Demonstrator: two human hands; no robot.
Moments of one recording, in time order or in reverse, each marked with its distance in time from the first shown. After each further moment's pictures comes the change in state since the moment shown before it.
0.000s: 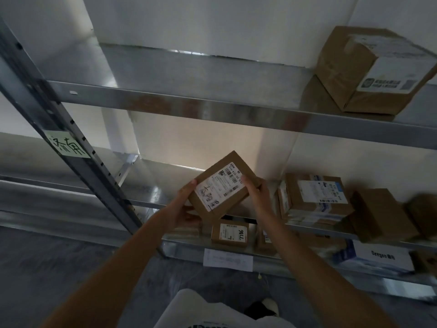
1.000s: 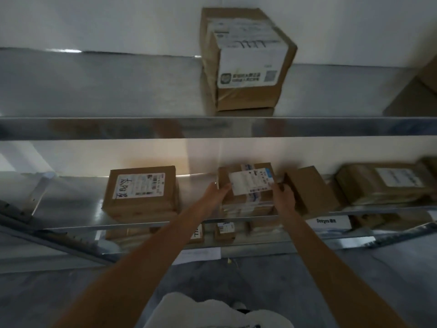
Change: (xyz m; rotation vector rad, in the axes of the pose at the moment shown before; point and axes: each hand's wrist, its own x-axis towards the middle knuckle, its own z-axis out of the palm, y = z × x) left_hand 0.048 -0.015 0.276 0.536 -0.085 0.119; right_hand 0.038 0.008 -0.244 -0.378 0.435 0.298
